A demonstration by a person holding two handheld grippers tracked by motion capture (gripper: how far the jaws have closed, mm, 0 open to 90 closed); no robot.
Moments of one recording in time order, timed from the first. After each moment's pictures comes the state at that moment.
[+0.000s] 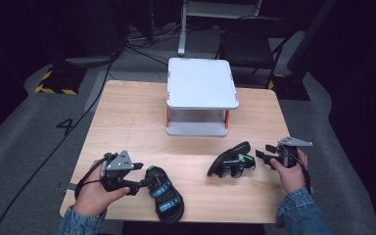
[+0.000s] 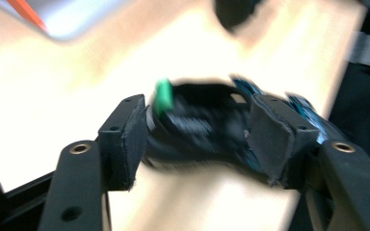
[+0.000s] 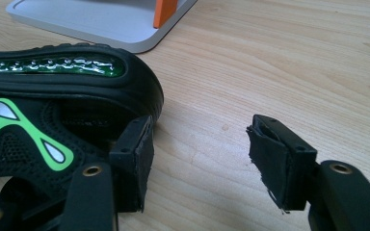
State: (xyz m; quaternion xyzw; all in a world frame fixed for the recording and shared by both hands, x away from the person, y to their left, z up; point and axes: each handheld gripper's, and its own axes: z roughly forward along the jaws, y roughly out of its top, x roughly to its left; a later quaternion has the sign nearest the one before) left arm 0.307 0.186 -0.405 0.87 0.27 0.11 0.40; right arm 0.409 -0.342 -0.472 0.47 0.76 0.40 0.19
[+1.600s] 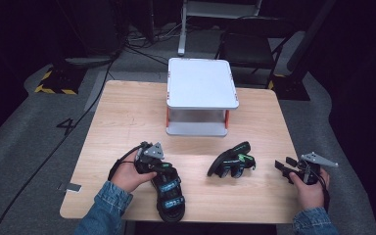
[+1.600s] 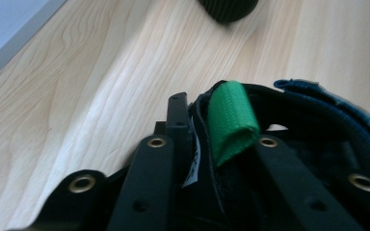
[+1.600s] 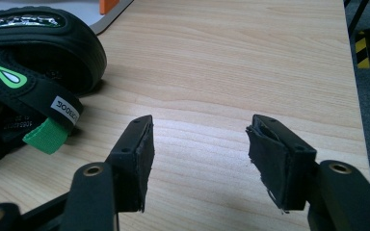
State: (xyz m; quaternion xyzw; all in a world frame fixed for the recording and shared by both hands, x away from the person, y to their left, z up) left arm 0.371 0.133 -0.444 0.89 0.20 0.01 0.40; right arm 0.359 -0.394 -0.481 0.53 0.71 0.41 0.23
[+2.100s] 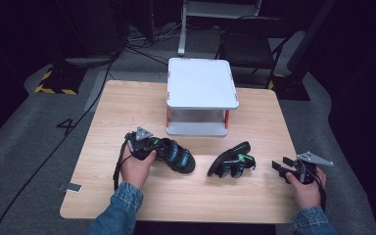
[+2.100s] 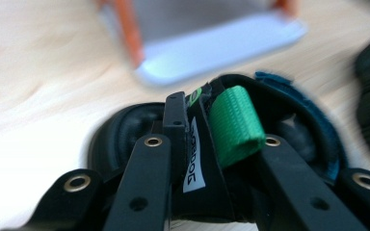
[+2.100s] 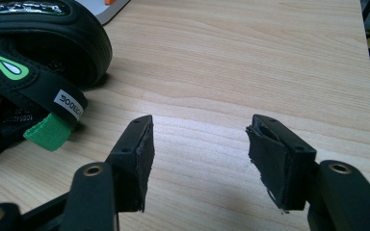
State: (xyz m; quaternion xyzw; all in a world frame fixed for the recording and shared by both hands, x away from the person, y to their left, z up) left arm 0.393 0.147 -0.452 0.75 0.49 0.14 0.41; right arm 0.362 -0.386 -0.484 0.52 0.72 0.40 0.22
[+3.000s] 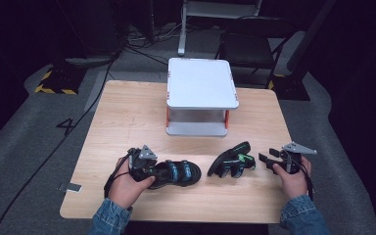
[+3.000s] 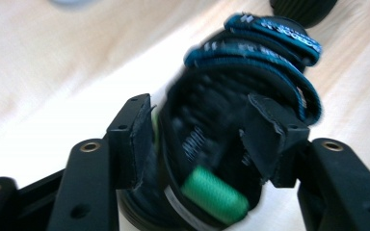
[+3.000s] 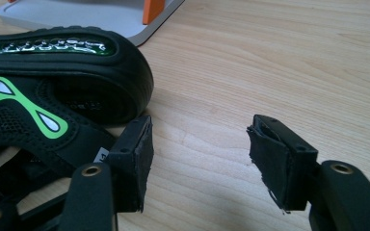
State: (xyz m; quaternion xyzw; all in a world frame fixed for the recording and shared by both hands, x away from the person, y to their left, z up) left arm 0.341 0.137 -0.438 0.86 0.36 0.12 0.34; right arm 0.393 -0.349 -0.480 0.48 0.75 0.41 0.21
